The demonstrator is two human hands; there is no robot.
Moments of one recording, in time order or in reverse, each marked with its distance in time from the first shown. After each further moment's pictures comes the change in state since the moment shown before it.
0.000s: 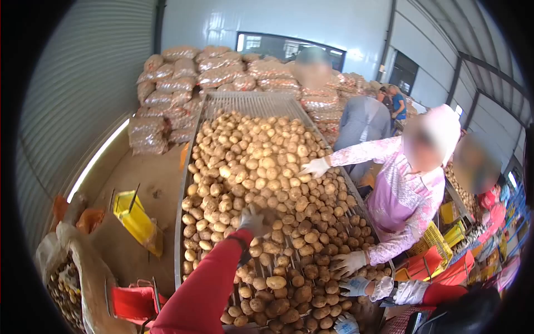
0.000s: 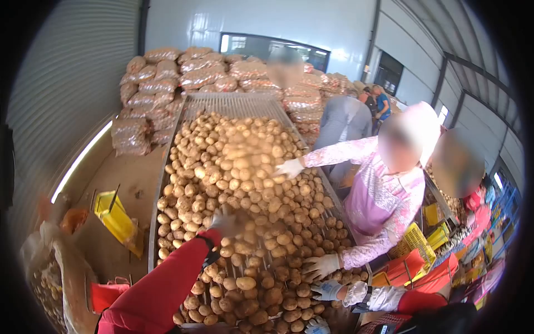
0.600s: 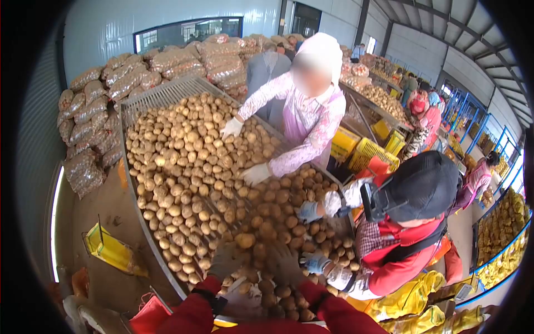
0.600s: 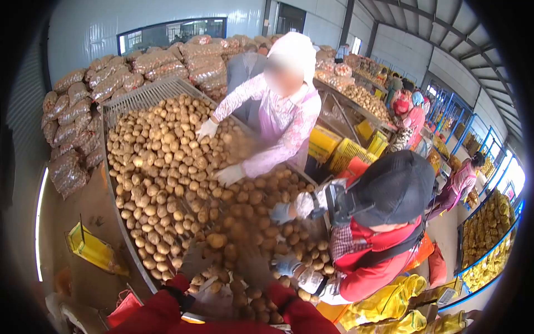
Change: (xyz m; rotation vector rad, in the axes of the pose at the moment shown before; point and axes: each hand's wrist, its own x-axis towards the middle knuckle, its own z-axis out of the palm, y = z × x) left_hand -0.295 0.017 0.106 -0.577 0.141 0.419; right_hand -0.046 -0.342 0.041 0.292 1.024 0.351
